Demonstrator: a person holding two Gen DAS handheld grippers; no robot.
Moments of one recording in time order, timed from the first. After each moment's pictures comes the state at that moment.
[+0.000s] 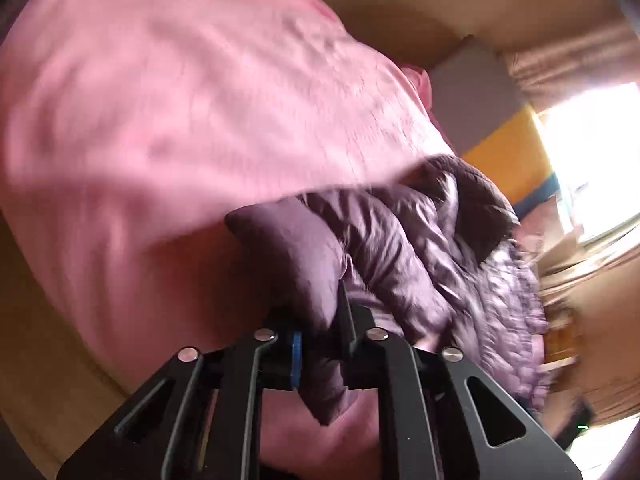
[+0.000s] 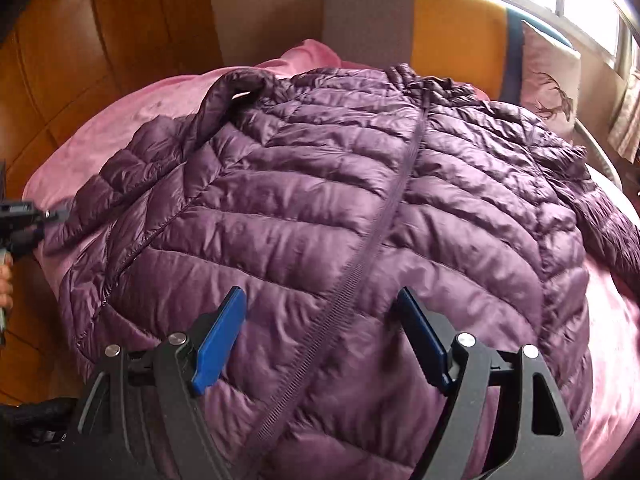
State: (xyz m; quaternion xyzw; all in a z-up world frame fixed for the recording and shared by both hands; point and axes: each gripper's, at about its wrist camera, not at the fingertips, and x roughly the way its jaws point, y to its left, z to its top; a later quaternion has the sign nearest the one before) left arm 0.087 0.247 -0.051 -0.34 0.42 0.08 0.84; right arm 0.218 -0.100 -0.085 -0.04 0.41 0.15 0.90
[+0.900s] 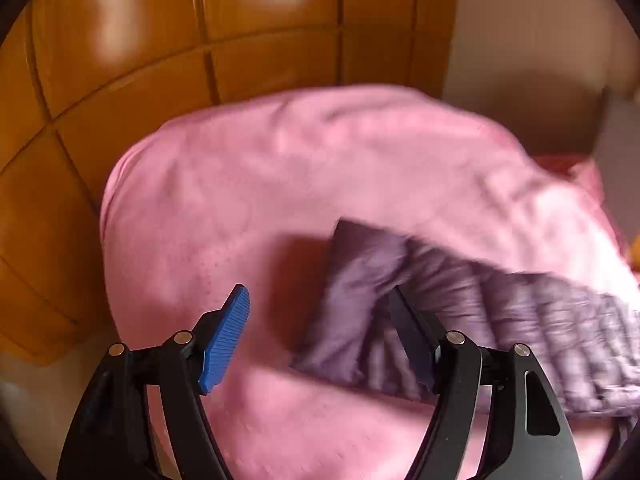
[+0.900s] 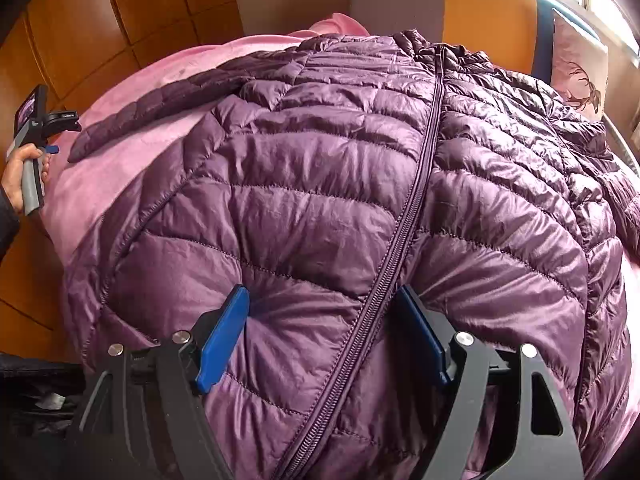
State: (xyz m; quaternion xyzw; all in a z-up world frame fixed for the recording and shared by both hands) left arm 0.164 0.370 -0.026 -0.18 0.36 0.38 0.84; right arm 0.224 -0.086 -0.105 -0.03 0.44 0.19 0.88
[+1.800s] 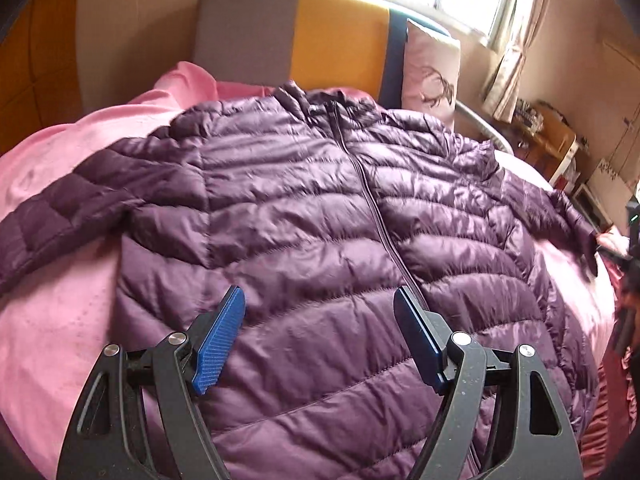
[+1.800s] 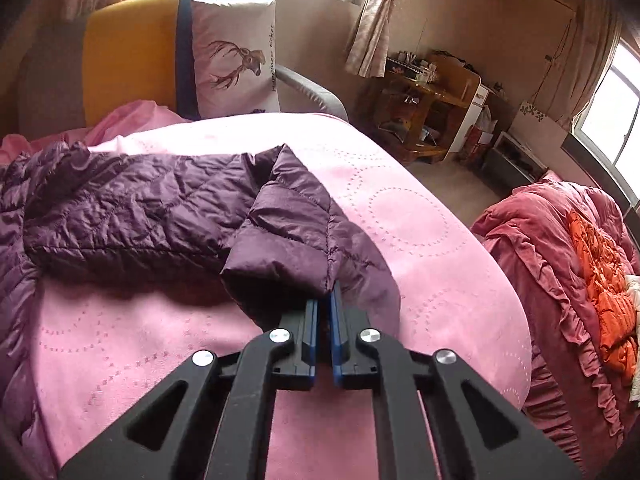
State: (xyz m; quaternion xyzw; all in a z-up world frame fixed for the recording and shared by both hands) left arm 0.203 -0.064 -0.057 -0.02 0.41 -0.15 0.90; right arm 0.244 -0.493 -0.084 0.06 0.37 -0.29 0.88
